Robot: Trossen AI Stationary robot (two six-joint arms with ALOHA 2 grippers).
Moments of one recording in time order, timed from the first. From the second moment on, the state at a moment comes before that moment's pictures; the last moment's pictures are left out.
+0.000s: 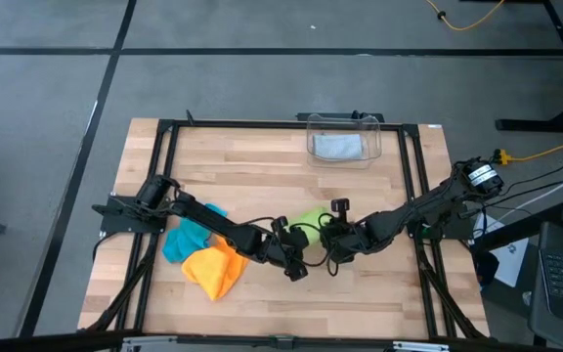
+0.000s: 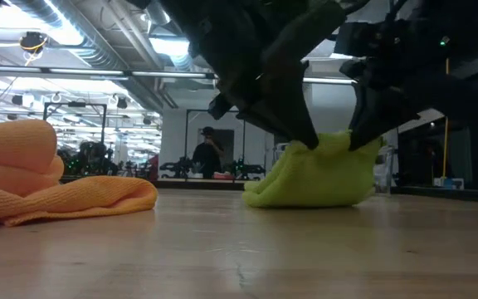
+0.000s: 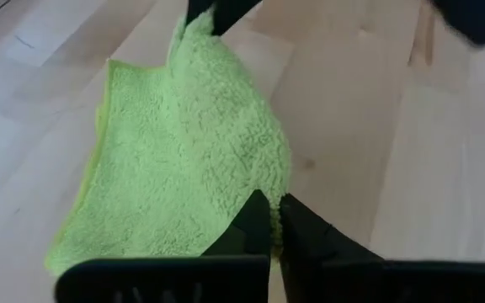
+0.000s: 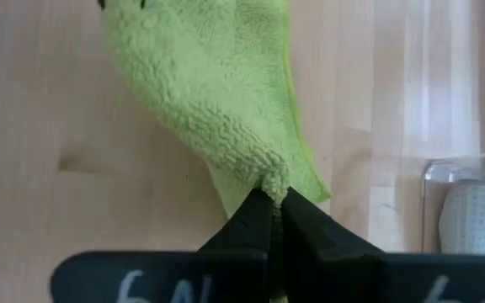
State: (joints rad) left arm -0.33 2.05 1.42 -0.24 -0.49 -0.58; right arm 0.41 1.59 0.94 -0.56 0.58 0.12
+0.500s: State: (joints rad) left arm -0.38 2.05 1.42 -0.15 -0.35 -0.62; right arm 0.46 1.59 0.94 -0.57 0.25 0.17
